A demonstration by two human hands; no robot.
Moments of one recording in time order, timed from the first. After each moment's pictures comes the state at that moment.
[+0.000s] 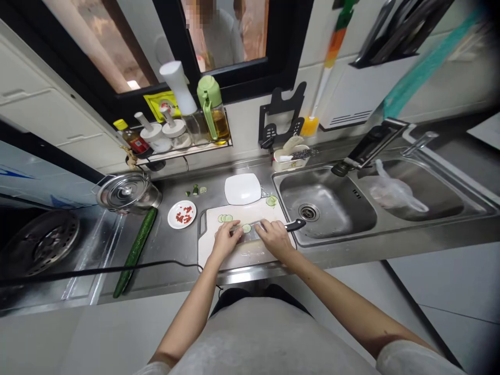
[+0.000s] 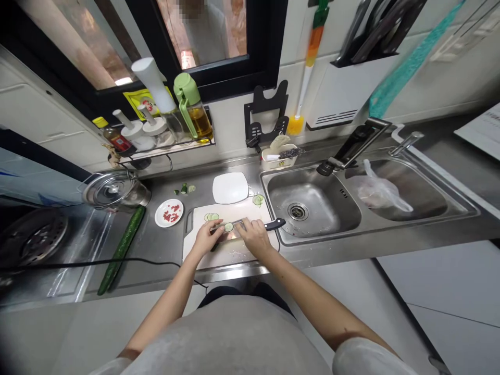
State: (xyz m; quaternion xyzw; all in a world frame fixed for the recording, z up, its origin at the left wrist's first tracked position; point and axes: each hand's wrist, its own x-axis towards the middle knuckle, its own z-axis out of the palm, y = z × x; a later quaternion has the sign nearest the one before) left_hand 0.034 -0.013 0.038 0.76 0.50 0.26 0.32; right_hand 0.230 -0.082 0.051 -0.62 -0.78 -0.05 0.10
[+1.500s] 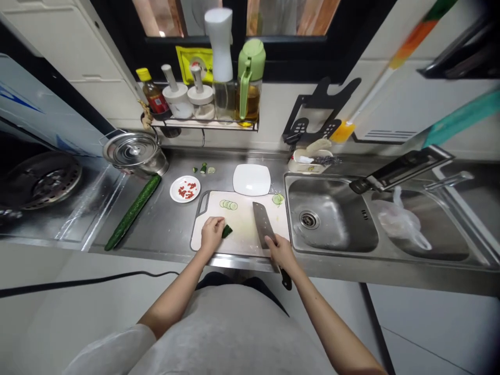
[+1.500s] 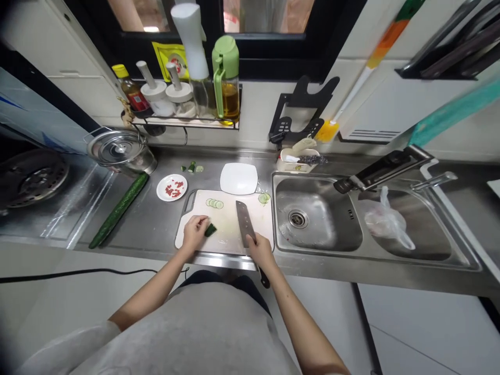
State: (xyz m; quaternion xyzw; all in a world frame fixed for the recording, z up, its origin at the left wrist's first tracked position) left_hand -0.004 -0.039 -0.019 0.67 0.61 0.35 0.25; right_hand 0.244 -0.111 0.026 -0.73 -0.54 0.37 0.21
